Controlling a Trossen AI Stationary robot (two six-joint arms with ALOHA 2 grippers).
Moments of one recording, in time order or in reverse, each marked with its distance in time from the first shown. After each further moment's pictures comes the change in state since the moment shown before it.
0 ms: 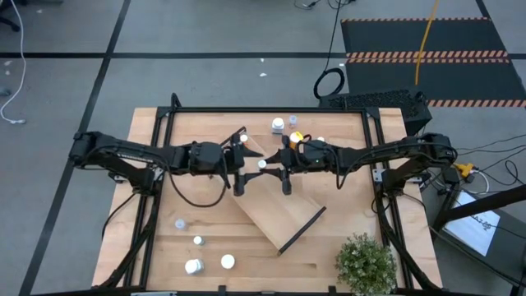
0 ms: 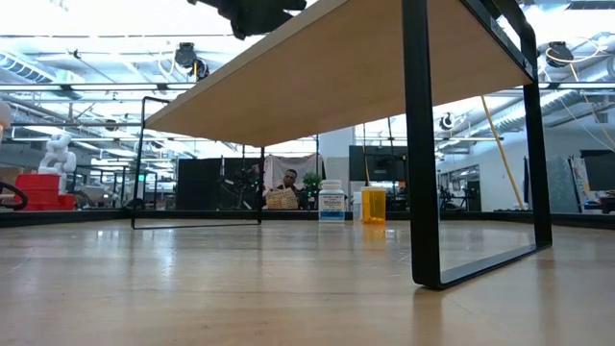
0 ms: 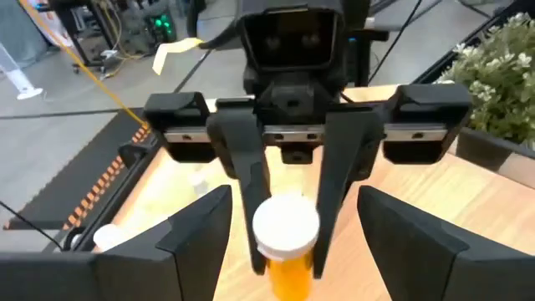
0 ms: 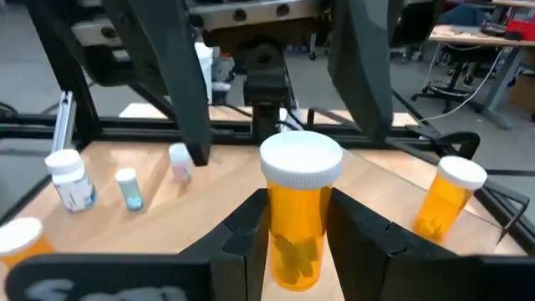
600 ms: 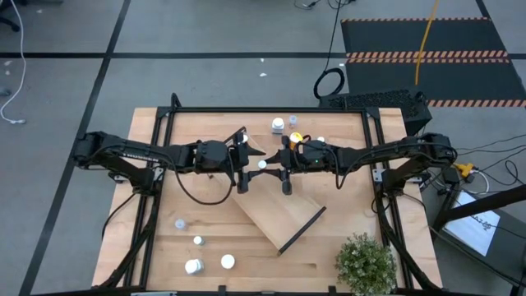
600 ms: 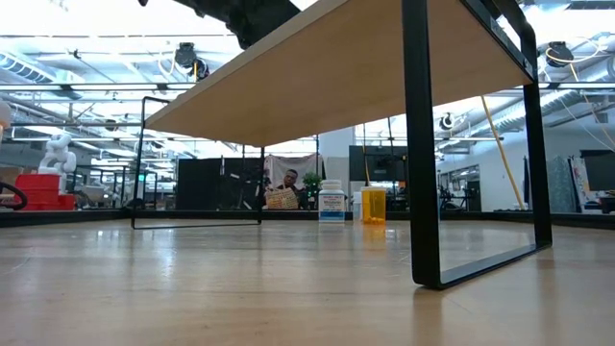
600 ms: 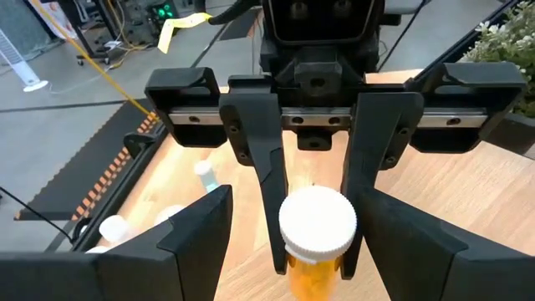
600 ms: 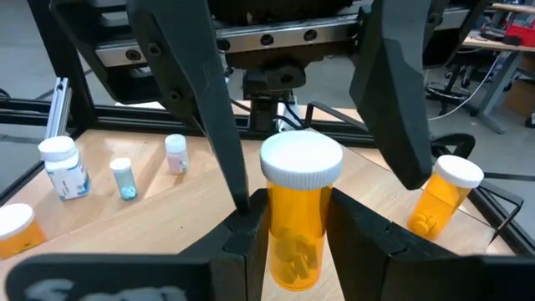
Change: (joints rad) left arm 0.029 0.041 0.000 0.015 0.014 0.017; right arm 0.000 0.001 0.000 -0.013 0.003 -0.037
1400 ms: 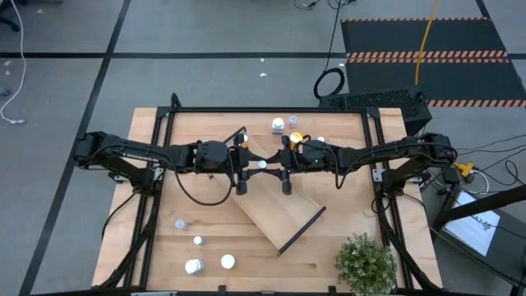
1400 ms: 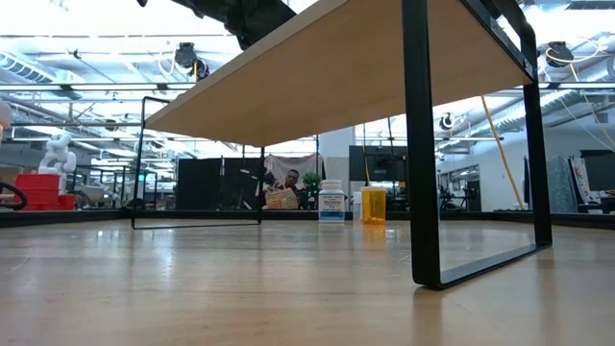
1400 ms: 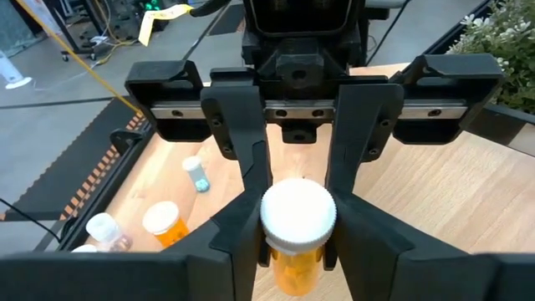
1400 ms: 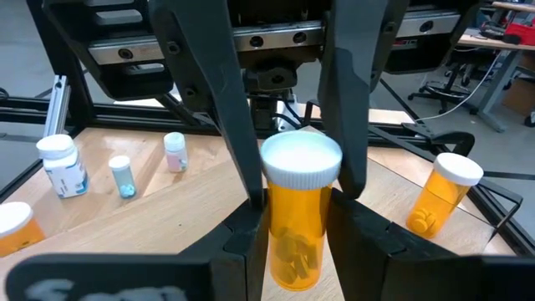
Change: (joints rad) left arm -0.001 -0.001 0.000 -0.023 0.031 -0.003; right arm -0.002 0.000 0.000 -0.002 0.000 -0.001
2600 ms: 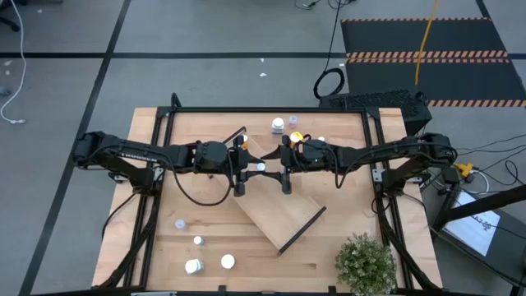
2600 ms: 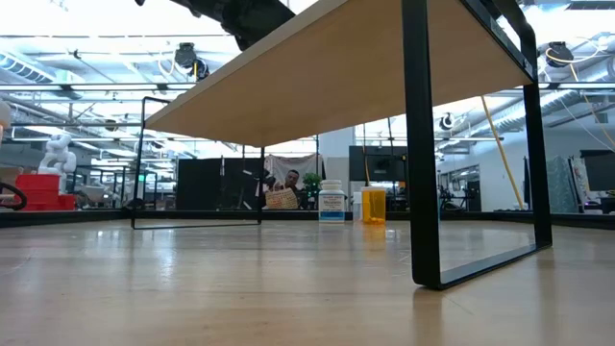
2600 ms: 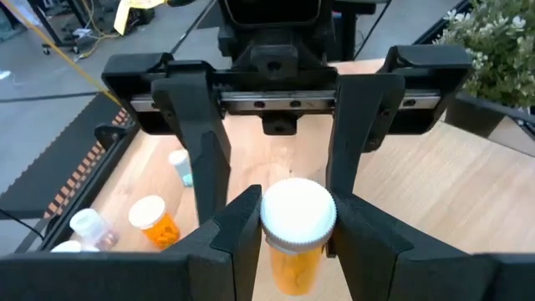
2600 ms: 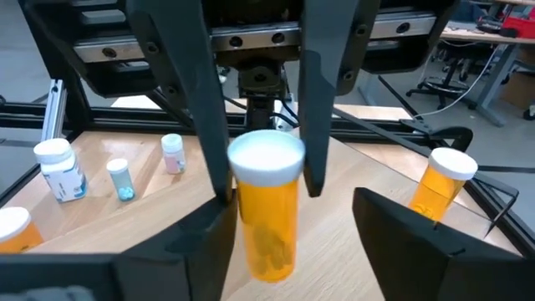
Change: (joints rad) left arm -0.001 -0.012 0.000 -0.038 0.033 -0.015; right arm 0.000 0.000 0.000 -0.003 -0.002 0.023
